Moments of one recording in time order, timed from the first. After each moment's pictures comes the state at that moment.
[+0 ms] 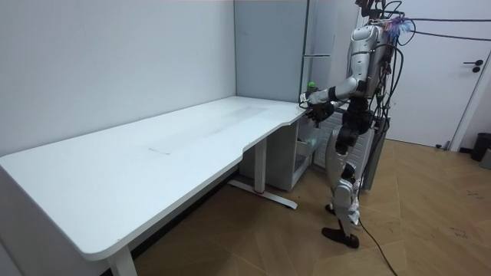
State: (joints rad) left arm 0.10 0.30 -0.41 0.12 -0.38 -0.01 -0.51; right arm 0.06 -0.28 0.44 0.54 0.58 0.09 0.73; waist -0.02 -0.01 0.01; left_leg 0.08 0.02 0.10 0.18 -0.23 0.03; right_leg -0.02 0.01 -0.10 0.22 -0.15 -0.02
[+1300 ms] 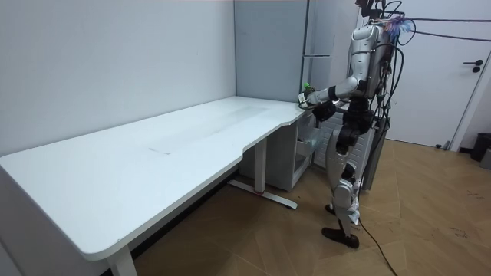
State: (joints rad) left arm 0.10 0.32 -0.30 -0.07 -0.54 0.03 -0.52; right arm 0.08 -0.30 0.44 0.55 0.64 0.07 0.80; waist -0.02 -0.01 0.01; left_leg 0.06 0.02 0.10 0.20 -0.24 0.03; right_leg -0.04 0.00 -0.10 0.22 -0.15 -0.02
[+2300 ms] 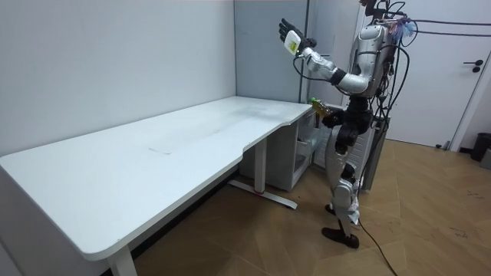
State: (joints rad) left arm 0.07 0.30 0.30 -0.53 -0.77 -0.01 -0.37; right arm 0.25 -0.26 0.02 0.82 0.46 0.08 0.82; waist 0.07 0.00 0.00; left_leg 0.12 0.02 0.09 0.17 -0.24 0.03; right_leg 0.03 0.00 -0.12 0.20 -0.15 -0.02
